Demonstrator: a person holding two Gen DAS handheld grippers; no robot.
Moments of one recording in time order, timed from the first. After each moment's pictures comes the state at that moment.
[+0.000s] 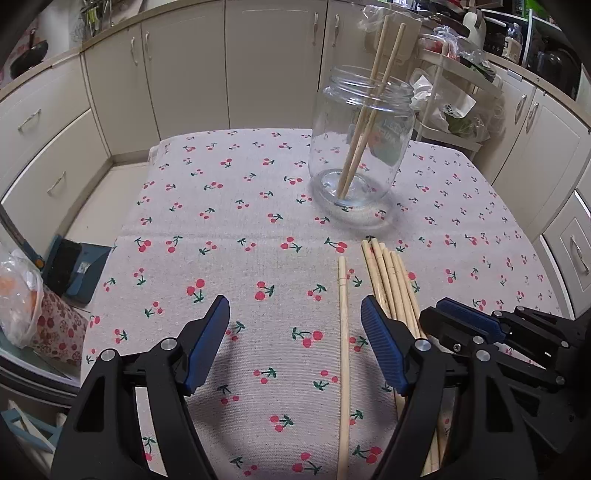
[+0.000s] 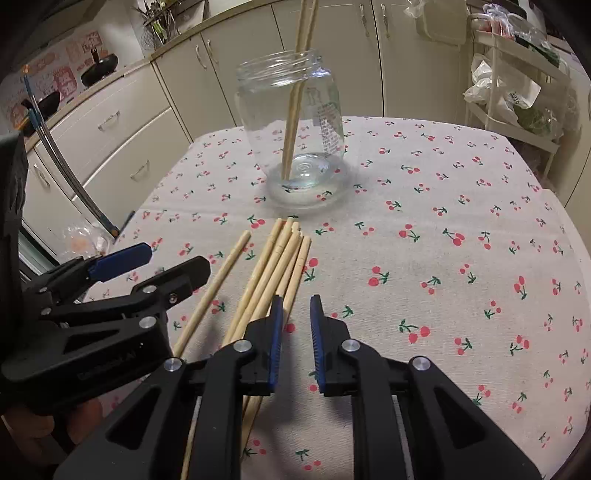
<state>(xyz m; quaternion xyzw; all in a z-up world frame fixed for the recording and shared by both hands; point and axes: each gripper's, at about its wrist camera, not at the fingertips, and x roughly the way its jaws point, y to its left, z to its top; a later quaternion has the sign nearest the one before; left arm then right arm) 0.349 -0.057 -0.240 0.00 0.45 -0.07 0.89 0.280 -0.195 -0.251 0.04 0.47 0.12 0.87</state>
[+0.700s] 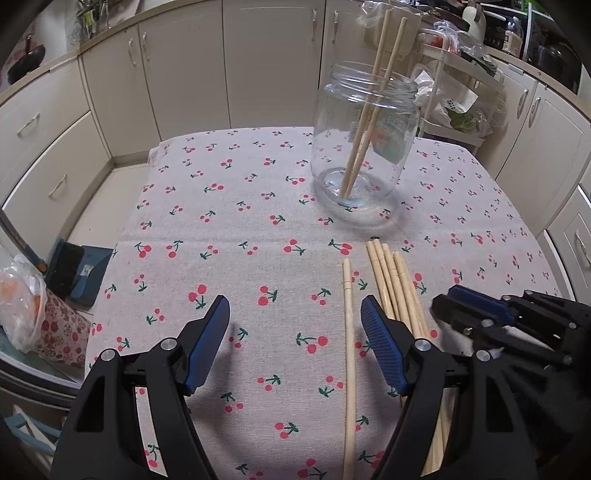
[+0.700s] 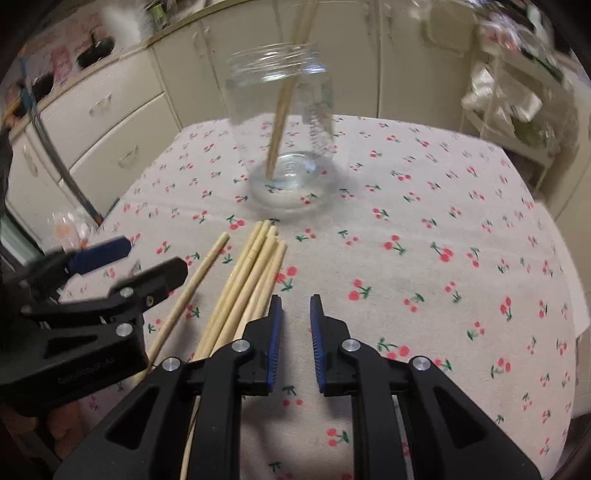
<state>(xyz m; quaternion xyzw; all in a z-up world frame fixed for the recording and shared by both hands) 0.355 -0.058 -0.239 0.01 0.45 -0.07 0.89 0.291 -0.206 -0.248 0.05 0.48 0.12 0.87</state>
